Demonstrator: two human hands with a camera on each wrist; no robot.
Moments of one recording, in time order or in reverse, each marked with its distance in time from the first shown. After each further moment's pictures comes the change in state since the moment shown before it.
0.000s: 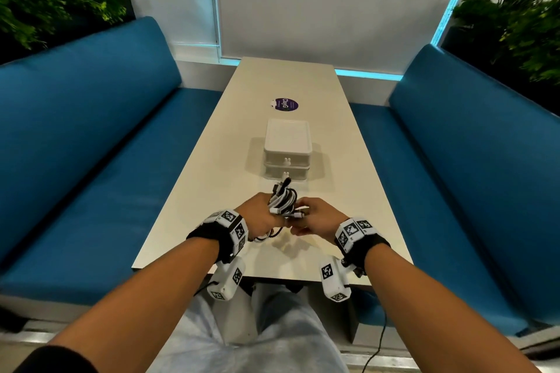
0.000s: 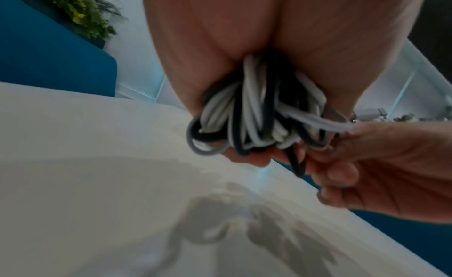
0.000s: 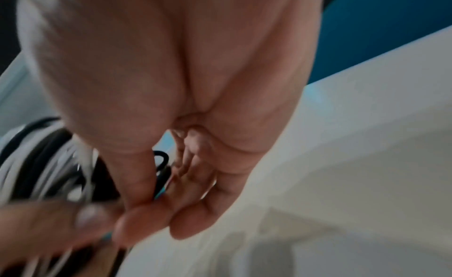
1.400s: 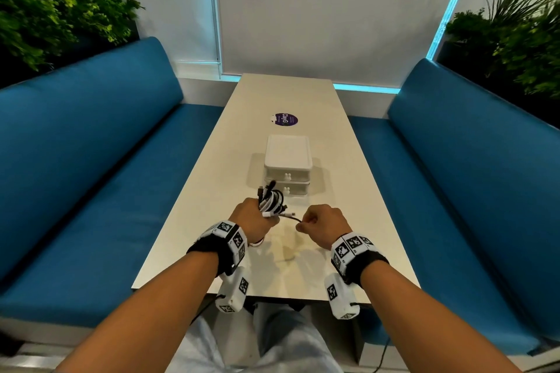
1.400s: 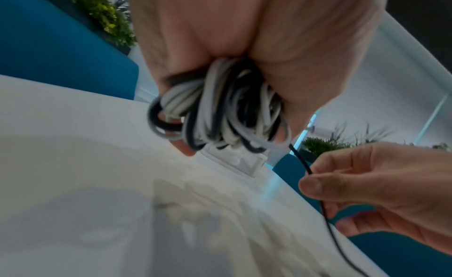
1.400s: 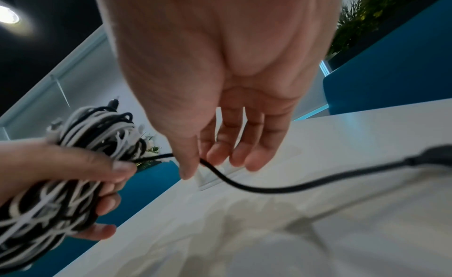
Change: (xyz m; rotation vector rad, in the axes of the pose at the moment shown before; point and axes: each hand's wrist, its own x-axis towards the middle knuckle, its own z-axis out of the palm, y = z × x) left_hand 0.013 -0.006 -0.013 0.085 0.258 -0.232; right_hand 0.012 -0.001 -0.014 -0.645 0.408 -0.030
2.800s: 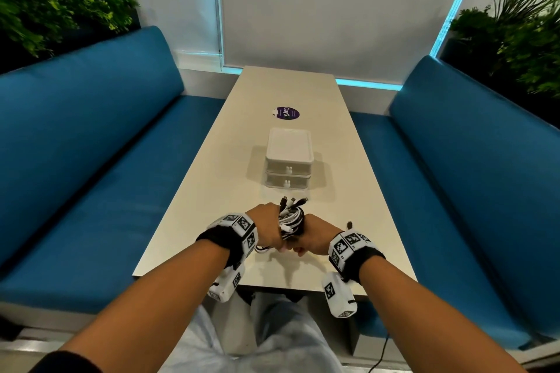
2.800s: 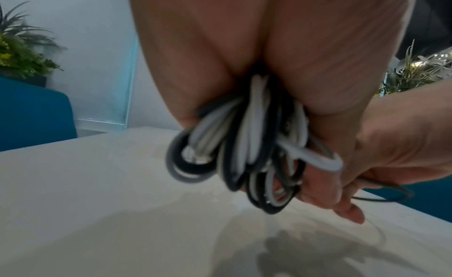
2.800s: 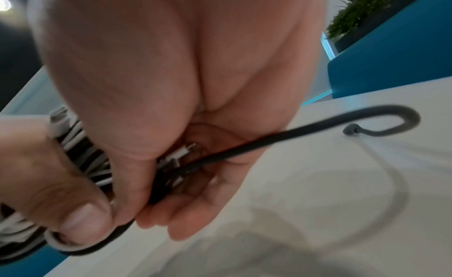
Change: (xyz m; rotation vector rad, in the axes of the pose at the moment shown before) left_hand -0.013 0.020 0.008 0.402 -0.331 0.196; right_hand -0.021 -0.019 0.008 0.136 -0.475 -0.142
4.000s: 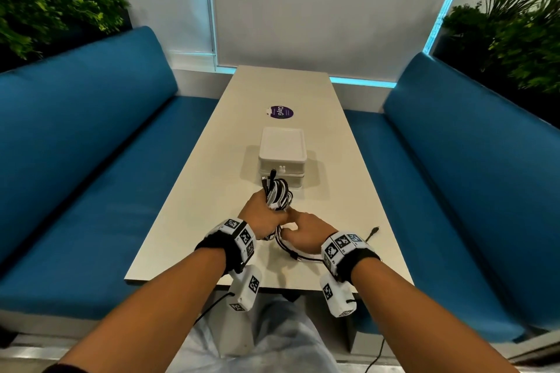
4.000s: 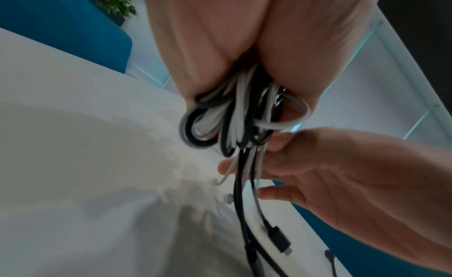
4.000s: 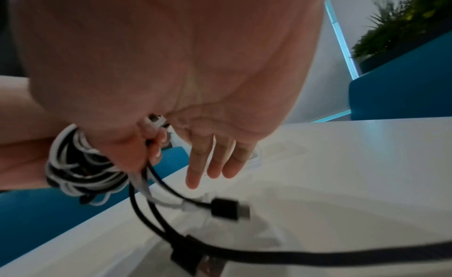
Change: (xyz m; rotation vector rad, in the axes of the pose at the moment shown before) left_hand 0.003 0.010 0.010 -0.725 0.371 0.015; right_hand -0.007 -0.001 -0.002 -0.208 0.129 -0.009
